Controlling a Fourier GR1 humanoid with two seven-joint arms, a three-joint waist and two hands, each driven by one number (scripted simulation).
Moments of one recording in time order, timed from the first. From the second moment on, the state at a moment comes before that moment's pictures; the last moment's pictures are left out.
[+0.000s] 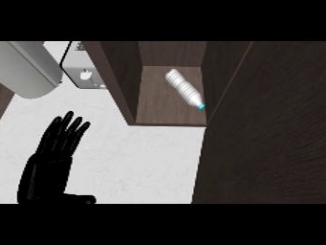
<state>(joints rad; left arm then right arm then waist) 0.08 0.44 -0.39 -1.72 0.77 0.09 -0.50 0.92 -0.48 0.58 -2.50 0.04 0.44 -0.25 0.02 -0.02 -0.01</state>
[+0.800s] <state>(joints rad) 0.24 0.61 -0.23 -1.81 0.91 -0.08 -0.48 0.78 -0.50 0.66 -2.49 0.04 0.36 -0.15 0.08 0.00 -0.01</state>
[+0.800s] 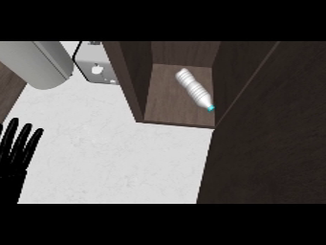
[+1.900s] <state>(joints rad) 0.27 0.73 -0.14 -1.83 0.99 -0.25 -0.45 0.51 -0.54 0.64 -2.49 -0.01 0.45 -0.02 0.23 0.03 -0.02</state>
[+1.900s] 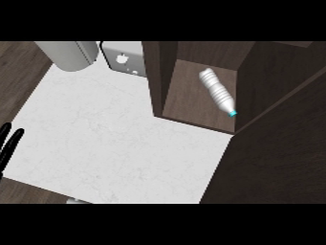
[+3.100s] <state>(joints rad) 0.25 0.77 -0.10 -1.79 1.02 -0.30 -0.44 0.33 -0.54 0.62 -2.47 -0.04 0.52 0.06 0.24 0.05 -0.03</state>
